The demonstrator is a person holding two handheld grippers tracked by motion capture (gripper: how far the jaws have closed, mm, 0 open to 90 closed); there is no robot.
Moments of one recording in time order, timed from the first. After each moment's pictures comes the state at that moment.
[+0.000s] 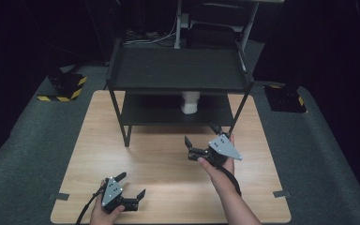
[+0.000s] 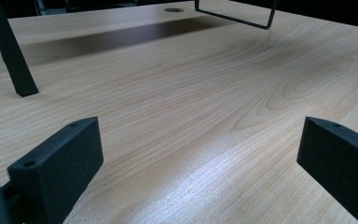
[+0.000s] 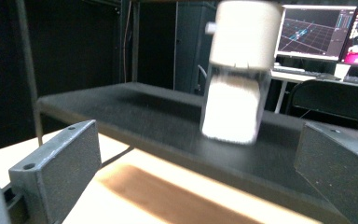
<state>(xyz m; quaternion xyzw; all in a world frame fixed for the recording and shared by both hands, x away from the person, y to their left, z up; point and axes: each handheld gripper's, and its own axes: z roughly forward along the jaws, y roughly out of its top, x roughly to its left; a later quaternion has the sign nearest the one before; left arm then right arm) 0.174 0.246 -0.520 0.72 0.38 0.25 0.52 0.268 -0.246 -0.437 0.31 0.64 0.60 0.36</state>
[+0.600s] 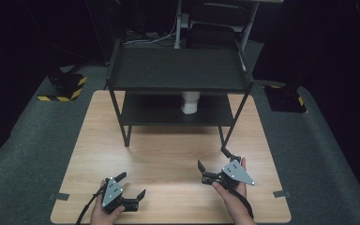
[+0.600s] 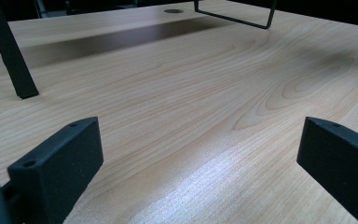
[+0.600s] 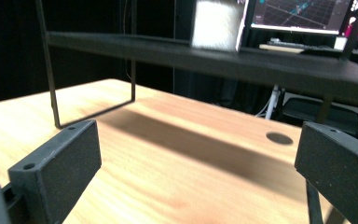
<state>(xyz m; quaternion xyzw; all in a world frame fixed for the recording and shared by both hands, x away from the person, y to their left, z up) 0.173 0.245 -0.520 0.72 0.38 0.26 0.52 0.227 -0.294 -0.489 0.32 0.66 0.58 0.35</state>
